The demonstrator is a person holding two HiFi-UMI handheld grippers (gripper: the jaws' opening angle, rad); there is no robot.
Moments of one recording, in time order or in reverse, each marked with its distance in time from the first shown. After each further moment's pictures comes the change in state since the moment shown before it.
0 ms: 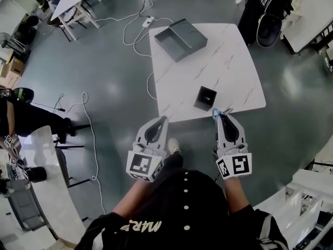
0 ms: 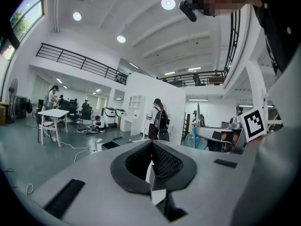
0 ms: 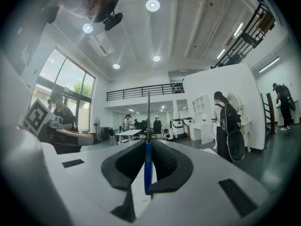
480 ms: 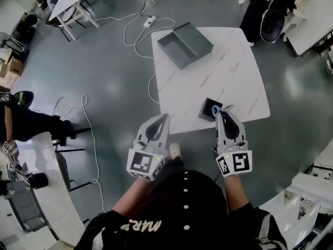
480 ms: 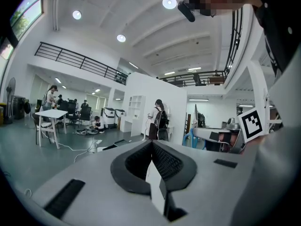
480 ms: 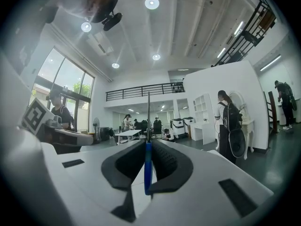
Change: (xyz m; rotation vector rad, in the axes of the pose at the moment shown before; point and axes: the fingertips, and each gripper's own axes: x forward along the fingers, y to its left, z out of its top) left arm 0.056 0.056 0.014 0.005 -0.001 -0.009; right arm 0.084 -0.013 -0.005 0.006 0.000 -0.001
